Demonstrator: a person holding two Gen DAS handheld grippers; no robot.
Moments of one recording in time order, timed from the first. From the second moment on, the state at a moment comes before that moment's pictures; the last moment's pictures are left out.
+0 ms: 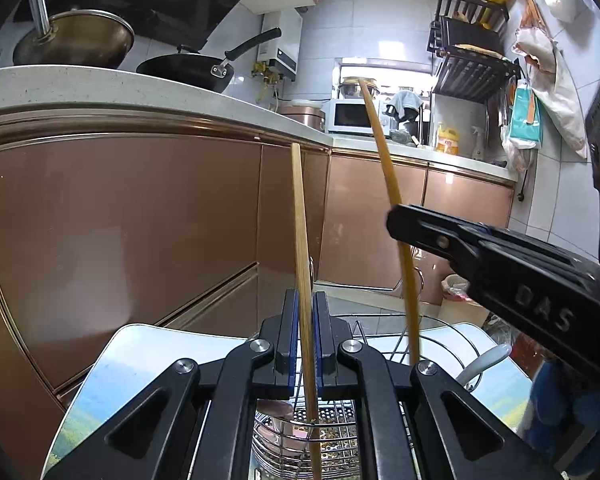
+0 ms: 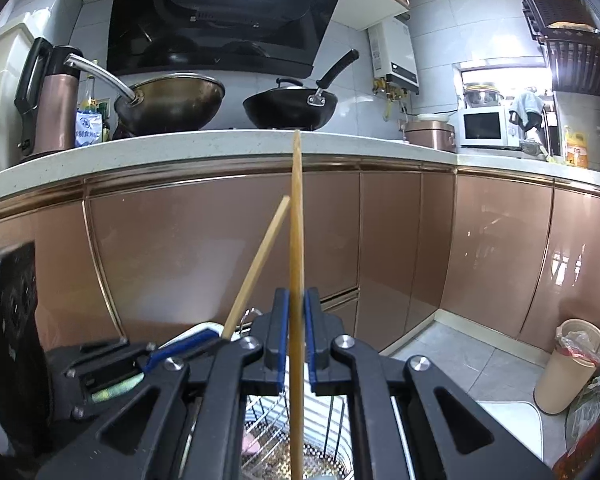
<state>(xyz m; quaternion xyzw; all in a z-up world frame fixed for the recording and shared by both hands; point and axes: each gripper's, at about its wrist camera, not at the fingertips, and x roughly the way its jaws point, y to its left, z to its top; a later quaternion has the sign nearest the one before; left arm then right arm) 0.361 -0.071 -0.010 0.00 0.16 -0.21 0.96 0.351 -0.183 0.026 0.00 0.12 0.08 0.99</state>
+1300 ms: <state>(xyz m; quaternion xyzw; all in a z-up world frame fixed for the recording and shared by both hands) 0.360 -0.065 -0.016 -0.01 0.19 -0.26 0.95 0.316 -0.193 0.003 0.01 0.18 0.11 0.98</state>
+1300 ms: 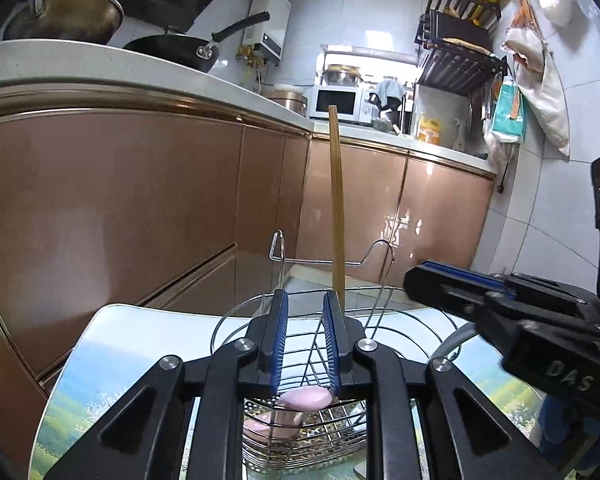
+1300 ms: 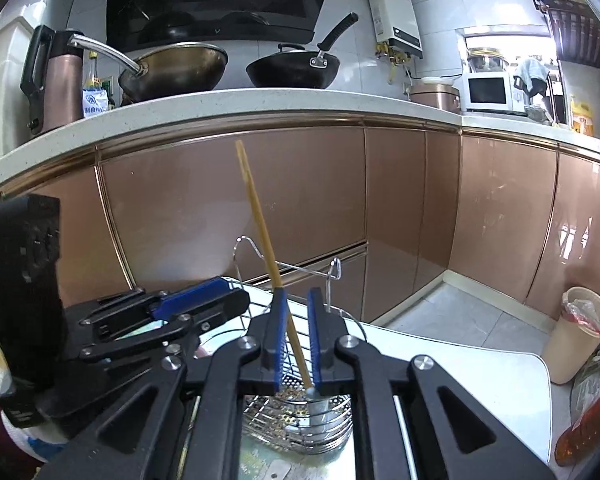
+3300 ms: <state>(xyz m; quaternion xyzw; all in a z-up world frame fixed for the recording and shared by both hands) 0.190 0.050 -0.024 -0.12 0.33 -0.24 0.91 0.189 -0.145 -0.126 -0.09 0.53 0.16 0.83</state>
